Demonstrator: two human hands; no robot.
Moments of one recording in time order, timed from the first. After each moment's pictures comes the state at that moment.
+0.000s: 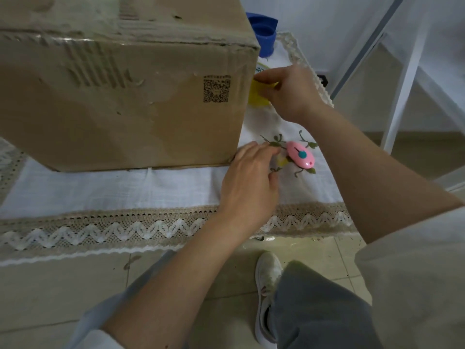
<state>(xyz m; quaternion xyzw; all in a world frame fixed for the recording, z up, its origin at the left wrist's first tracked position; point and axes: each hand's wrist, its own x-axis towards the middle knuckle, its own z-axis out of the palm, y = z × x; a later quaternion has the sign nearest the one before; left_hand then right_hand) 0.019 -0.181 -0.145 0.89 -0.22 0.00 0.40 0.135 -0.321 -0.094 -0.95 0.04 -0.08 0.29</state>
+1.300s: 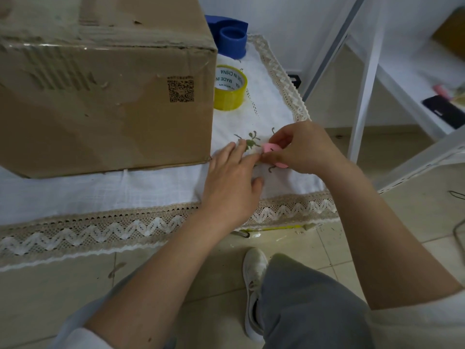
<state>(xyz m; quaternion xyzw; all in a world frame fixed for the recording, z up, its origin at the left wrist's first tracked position) 0.012 -0.185 -0.144 0.91 -0.27 -0.05 0.31 0.024 -0.348 -0.095 -0.97 0.15 0.03 0.20</state>
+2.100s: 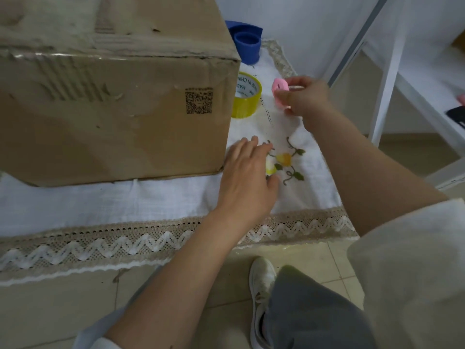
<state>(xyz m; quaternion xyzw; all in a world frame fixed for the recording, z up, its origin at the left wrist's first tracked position) 0.032 -0.193 -0.138 0.89 -0.24 -0.04 0.37 0.142 -0.363 -0.098 -0.80 0.27 -0.12 0.52</state>
